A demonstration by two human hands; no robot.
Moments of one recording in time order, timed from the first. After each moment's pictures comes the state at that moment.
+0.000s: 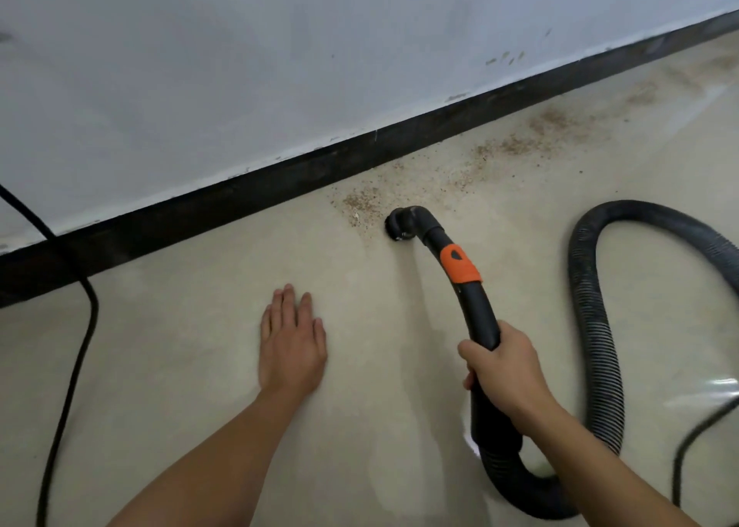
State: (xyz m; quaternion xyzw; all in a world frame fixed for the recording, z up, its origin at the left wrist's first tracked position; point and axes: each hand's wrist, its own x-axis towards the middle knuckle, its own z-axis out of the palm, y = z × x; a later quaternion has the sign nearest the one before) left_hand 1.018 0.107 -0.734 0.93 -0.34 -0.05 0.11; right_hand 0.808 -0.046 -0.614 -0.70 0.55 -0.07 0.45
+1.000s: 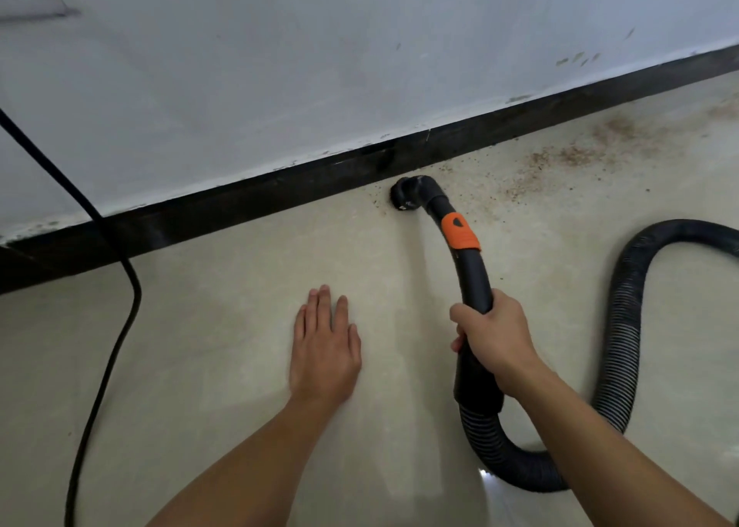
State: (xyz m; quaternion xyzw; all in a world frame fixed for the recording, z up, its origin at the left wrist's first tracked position) left_hand 1.019 0.107 -0.736 0.94 -0.33 -0.06 0.10; right_hand 0.900 -0.067 -0.635 -0.67 0.53 -0.08 0.51
